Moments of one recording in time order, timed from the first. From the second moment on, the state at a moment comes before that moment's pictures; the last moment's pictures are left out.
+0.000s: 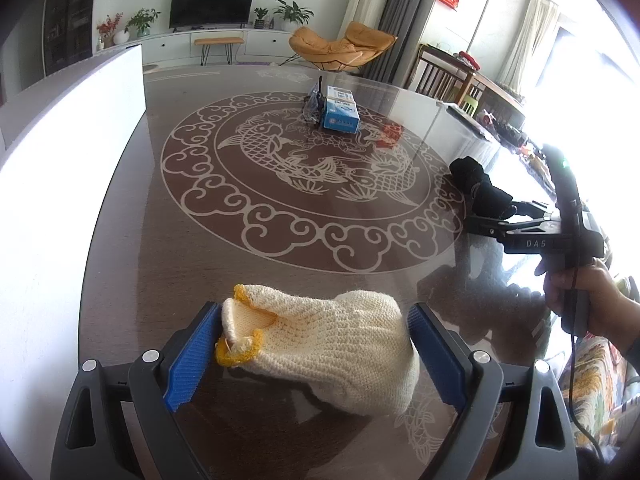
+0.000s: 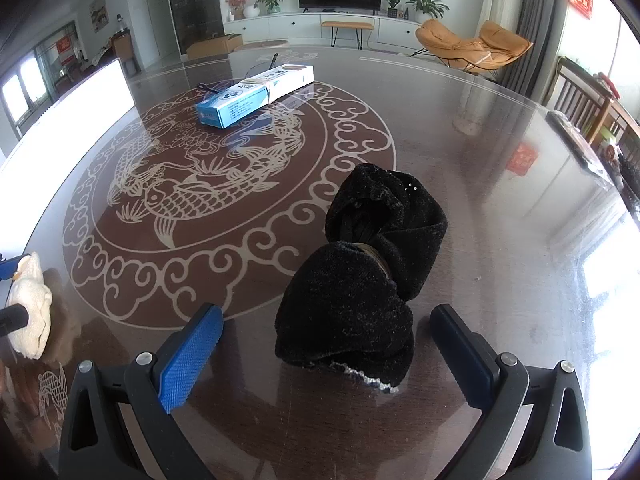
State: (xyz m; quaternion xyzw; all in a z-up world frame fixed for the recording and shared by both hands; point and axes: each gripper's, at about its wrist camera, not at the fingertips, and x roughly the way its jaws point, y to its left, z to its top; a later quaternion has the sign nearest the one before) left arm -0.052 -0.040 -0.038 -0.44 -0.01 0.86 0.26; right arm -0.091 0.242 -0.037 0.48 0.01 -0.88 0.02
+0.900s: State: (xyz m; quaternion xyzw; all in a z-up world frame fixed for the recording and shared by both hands) left arm -0.019 -0.017 -0.029 -0.41 0.03 0.87 0.28; right arm -0.108 0.261 -0.008 0.56 -0.04 -0.83 0.05
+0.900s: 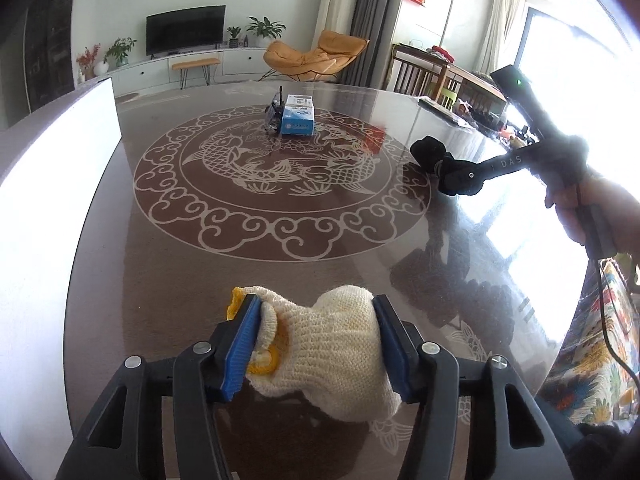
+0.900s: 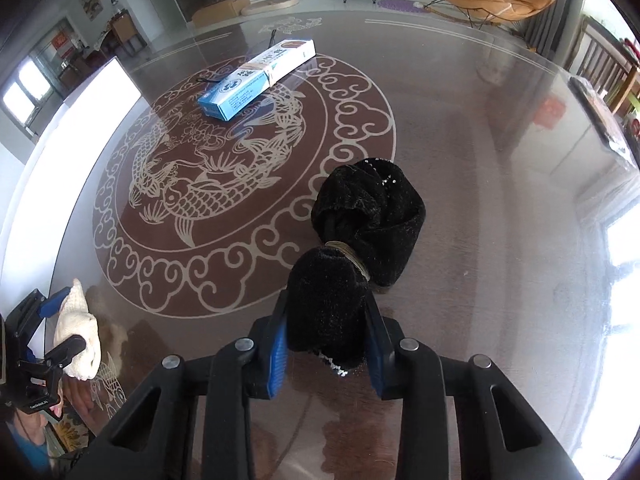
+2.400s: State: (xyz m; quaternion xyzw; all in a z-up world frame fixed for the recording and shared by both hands) left arm 0.033 -0.169 0.092 -0.31 -0.11 0.93 0.16; right arm -0.076 0.109 0.013 0.42 -0.01 -0.90 0.13
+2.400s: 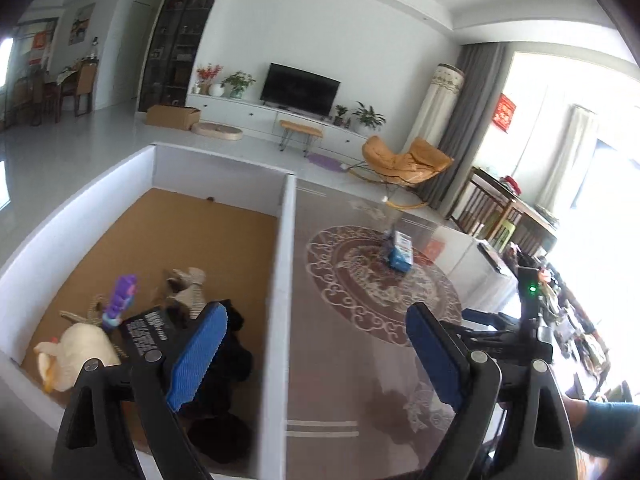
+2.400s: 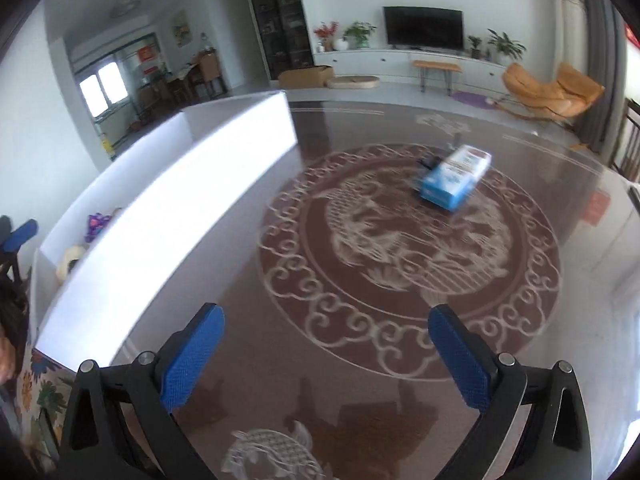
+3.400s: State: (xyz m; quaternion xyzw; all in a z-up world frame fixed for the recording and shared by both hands) left arm -0.120 -0.020 -0.062 -0.45 0.06 0.88 0.11; right arm -0.219 0.152 -0.032 0.49 -0.04 -0.87 0.02
